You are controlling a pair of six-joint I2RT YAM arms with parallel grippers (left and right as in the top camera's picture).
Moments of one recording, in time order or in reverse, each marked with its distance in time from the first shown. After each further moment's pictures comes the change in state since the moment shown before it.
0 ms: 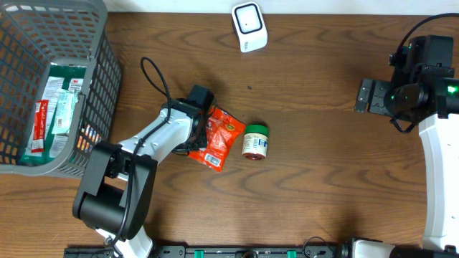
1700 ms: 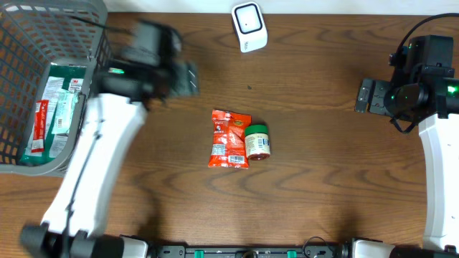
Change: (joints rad) left arm 0.183 -0.272 0.614 -0.317 0.158 0.156; right arm 0.000 0.000 0.000 0.000 0.000 0.000
